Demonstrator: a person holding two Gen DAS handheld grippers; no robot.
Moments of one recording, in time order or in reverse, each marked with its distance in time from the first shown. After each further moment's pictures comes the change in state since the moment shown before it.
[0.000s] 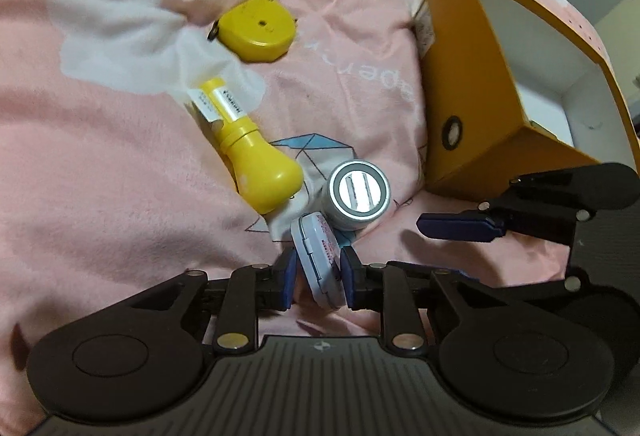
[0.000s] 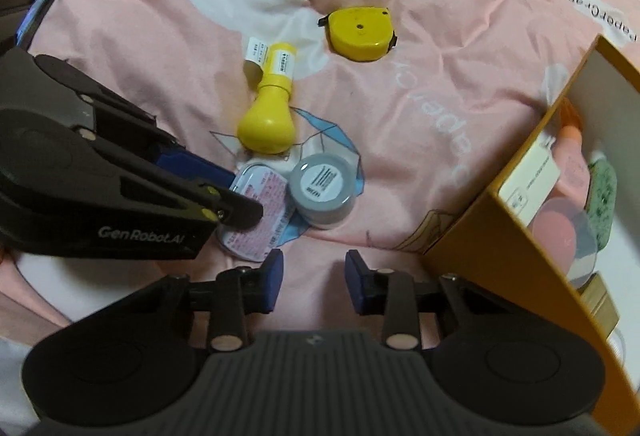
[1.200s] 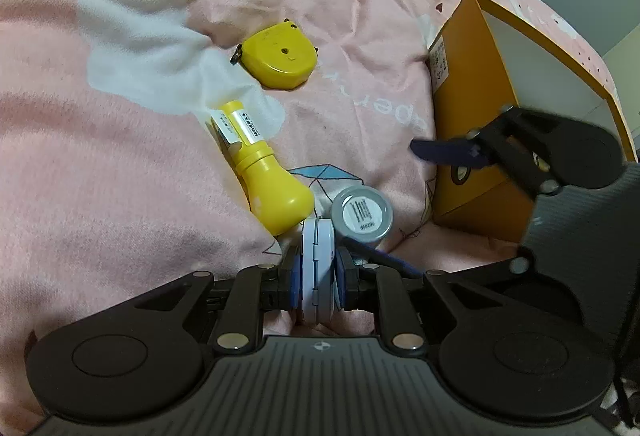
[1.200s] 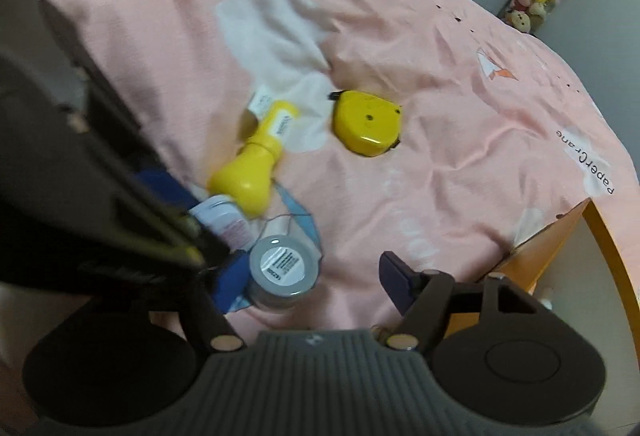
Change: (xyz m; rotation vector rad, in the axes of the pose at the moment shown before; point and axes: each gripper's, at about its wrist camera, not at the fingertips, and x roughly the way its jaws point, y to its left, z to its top) left arm -0.010 0.002 0.003 -0.053 -0.078 0.010; right arm 0.017 0.020 0.025 -0.328 -0.157 -0.193
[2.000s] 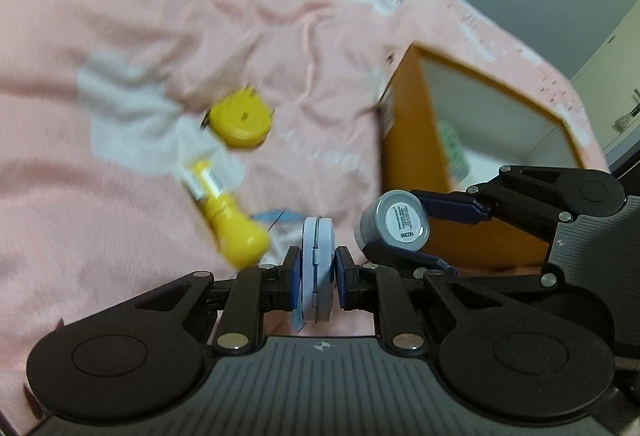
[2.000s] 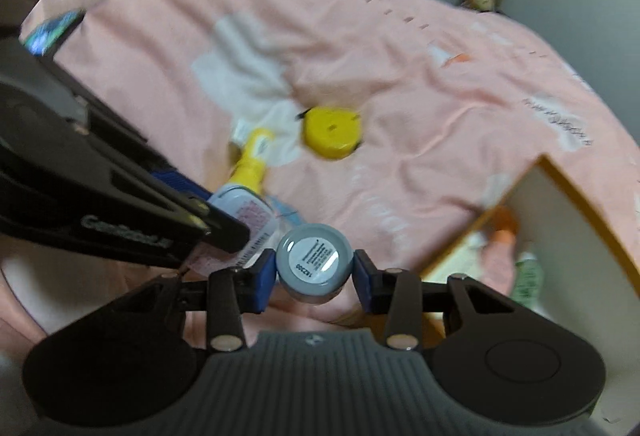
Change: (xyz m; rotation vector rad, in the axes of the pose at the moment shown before) left arm -0.049 -0.026 0.000 0.056 -0.164 -0.060; right arm -0.059 -0.021 -0.017 0.200 -0.077 -0.003
